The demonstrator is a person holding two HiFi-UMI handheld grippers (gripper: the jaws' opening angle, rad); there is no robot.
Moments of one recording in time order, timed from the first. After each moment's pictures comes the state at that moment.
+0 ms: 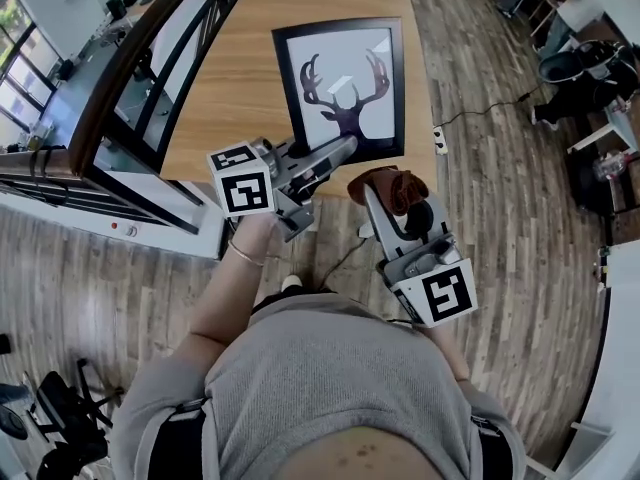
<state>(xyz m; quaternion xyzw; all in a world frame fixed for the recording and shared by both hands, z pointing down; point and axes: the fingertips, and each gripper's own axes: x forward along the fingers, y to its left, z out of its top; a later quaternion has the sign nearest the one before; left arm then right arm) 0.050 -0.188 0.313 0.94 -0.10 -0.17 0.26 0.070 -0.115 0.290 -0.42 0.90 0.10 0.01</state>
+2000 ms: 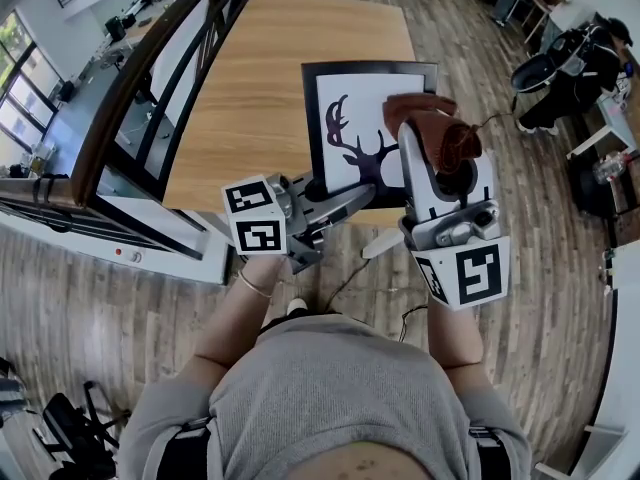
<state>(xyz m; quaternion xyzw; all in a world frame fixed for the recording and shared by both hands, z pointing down) 0.057 -0.172 0.303 0.97 -0.04 -0.15 0.21 0.072 -0.178 0.177 -0.46 0.85 0.25 0.10</state>
